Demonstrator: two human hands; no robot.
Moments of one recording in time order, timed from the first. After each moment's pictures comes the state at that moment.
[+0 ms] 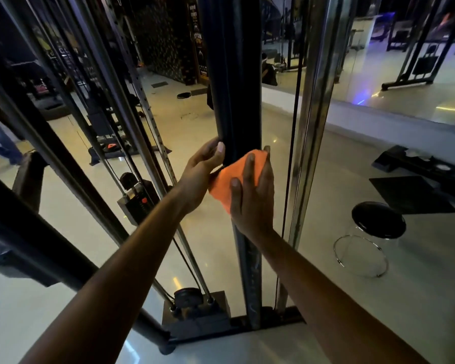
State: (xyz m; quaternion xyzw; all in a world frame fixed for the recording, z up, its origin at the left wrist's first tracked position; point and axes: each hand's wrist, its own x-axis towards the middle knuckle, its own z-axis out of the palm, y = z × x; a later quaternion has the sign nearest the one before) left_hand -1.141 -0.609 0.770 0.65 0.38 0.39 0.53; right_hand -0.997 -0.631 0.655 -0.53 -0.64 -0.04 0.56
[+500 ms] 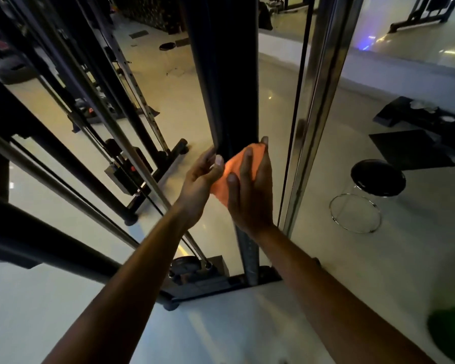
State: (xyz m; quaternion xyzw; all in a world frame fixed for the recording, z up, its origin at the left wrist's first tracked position) left_hand -1.136 -0.633 0.674 0.58 0.44 0.39 0.56; right_hand -1.001 -0.642 0.577 -0.53 -0.64 0.01 0.56
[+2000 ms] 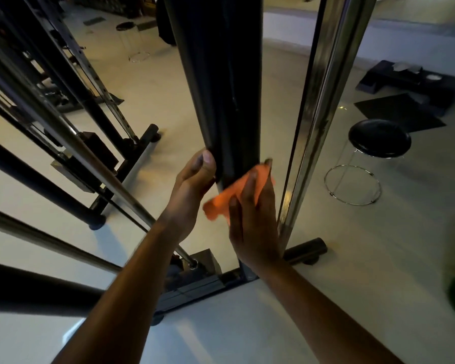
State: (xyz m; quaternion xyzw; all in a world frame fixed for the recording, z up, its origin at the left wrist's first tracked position) left_hand -1.141 -0.602 0.459 0.64 0.36 0.36 0.58; right_hand -1.016 -0.658 0.336 -0.60 -0.62 0.00 0.51
